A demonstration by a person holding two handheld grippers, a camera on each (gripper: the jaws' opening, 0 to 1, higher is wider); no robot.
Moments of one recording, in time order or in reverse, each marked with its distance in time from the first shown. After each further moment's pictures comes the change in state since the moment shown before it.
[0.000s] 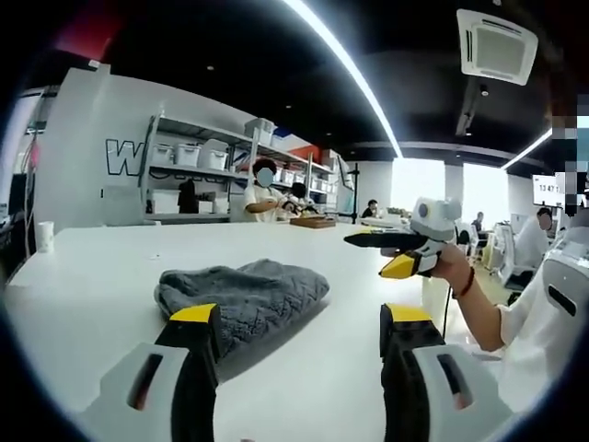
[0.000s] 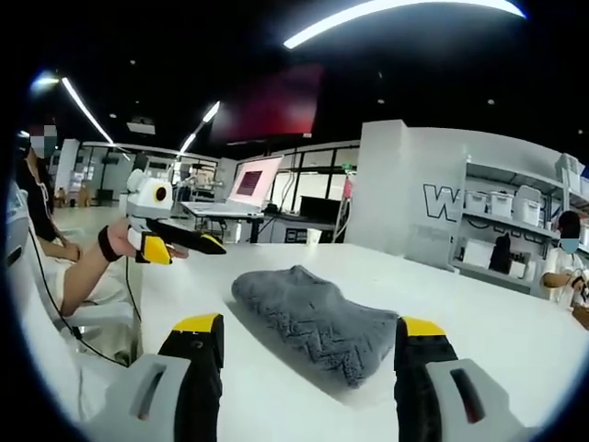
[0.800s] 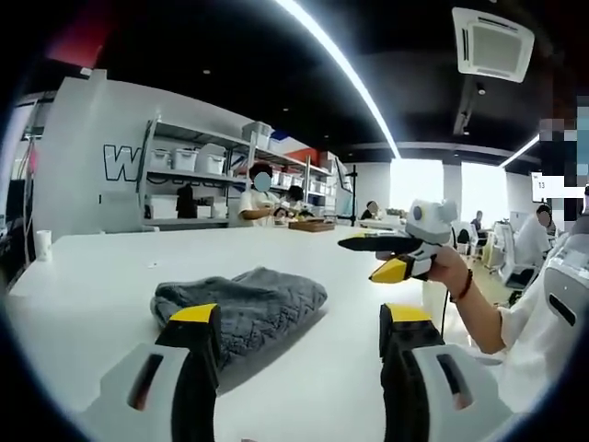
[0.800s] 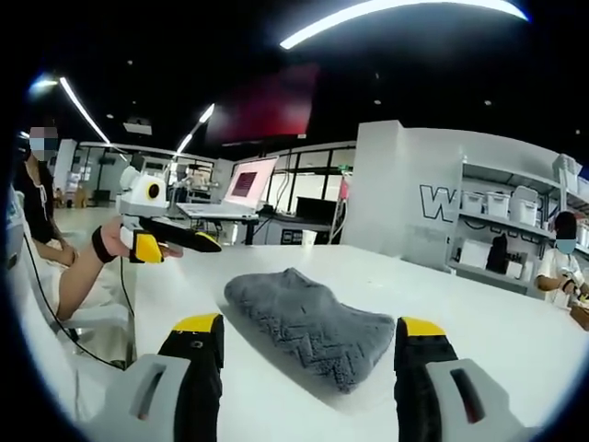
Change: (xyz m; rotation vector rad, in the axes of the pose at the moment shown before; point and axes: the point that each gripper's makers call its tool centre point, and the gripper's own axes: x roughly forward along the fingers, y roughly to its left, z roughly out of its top) left arm 0.006 -0.007 0.009 0.025 -0.011 -0.008; right arm 0.003 -0.006 0.005 -0.001 -0.005 -0.016
